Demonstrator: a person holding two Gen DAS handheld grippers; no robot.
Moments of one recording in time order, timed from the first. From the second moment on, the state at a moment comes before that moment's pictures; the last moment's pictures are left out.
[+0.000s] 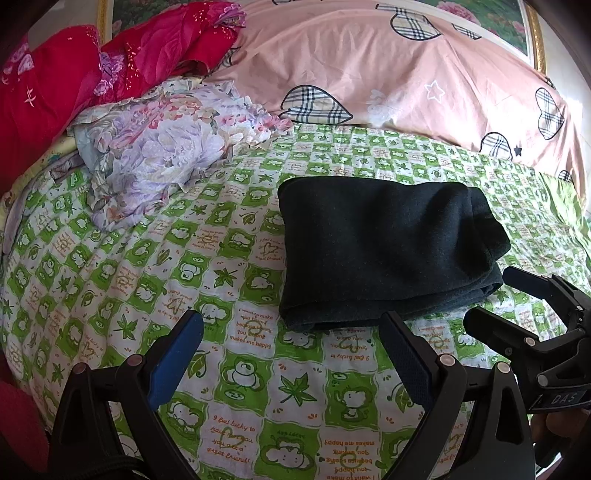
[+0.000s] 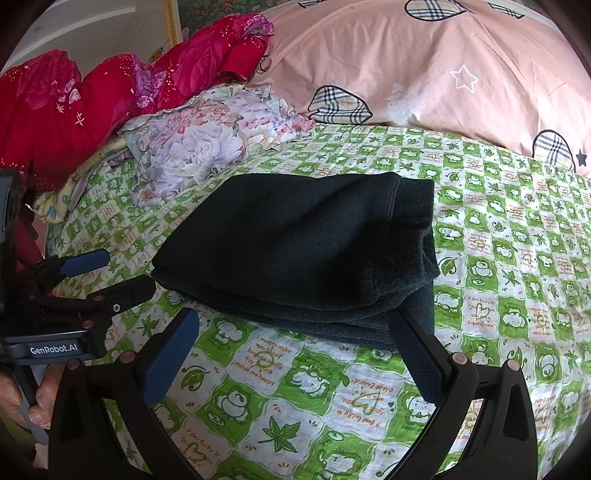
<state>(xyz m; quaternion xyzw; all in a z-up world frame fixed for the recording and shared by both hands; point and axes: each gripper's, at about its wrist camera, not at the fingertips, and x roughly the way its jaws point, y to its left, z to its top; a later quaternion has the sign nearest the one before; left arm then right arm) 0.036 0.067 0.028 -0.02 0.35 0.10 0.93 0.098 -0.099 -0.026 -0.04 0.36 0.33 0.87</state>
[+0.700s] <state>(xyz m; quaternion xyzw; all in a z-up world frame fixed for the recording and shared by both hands) 0.037 0.065 0.030 -0.01 0.35 0.10 0.93 0.098 -0.097 -0.021 -0.04 0.36 0.33 0.87</state>
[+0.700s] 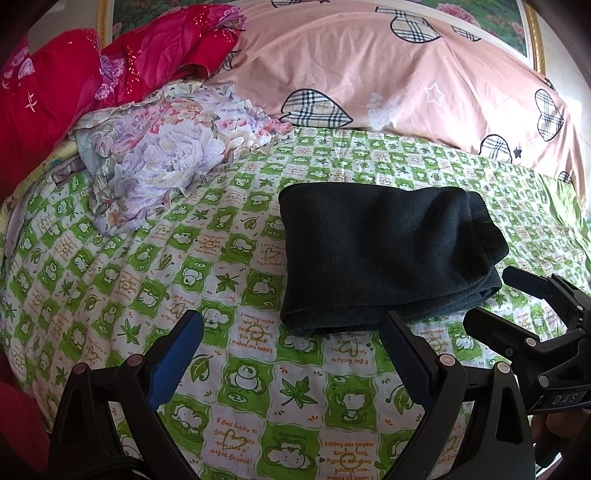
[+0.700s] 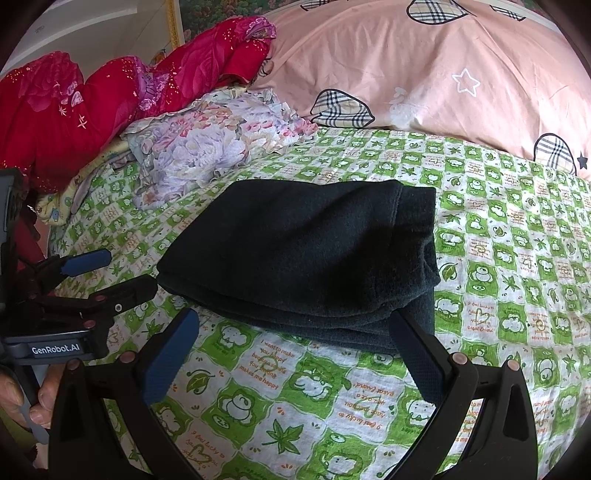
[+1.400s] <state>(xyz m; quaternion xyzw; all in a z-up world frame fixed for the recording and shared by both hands) 0.037 0.065 0.034 -0.01 0.35 0.10 0.93 0.098 -0.095 -0.014 -0.04 0.35 0.33 0.87</state>
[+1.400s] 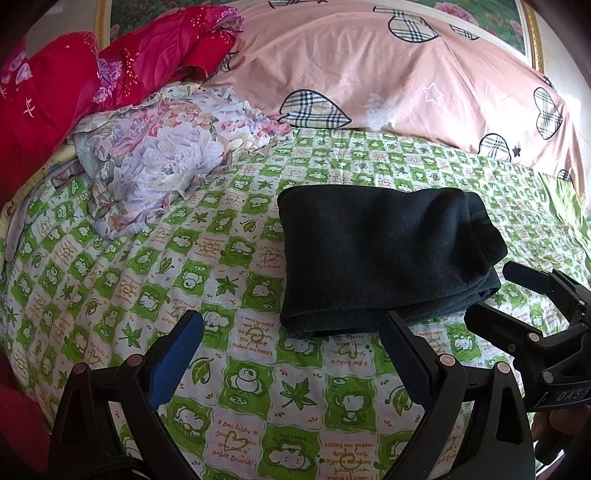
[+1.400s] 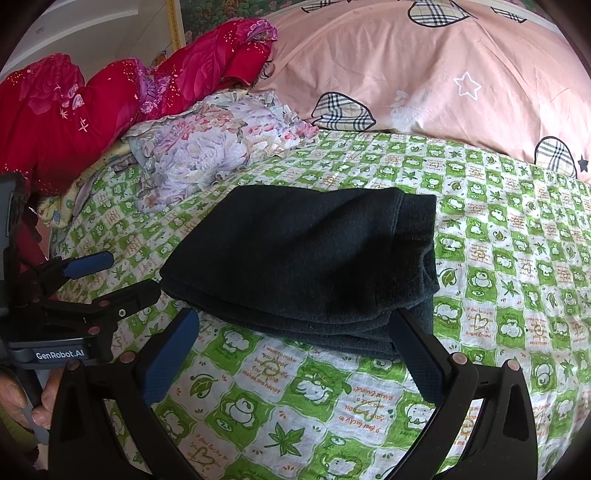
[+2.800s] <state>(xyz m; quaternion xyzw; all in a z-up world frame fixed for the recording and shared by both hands) 0.060 0.076 0.049 -0.01 0.35 0.10 0.93 0.113 -0.105 -0.005 -0.02 0.36 0.32 0.88</state>
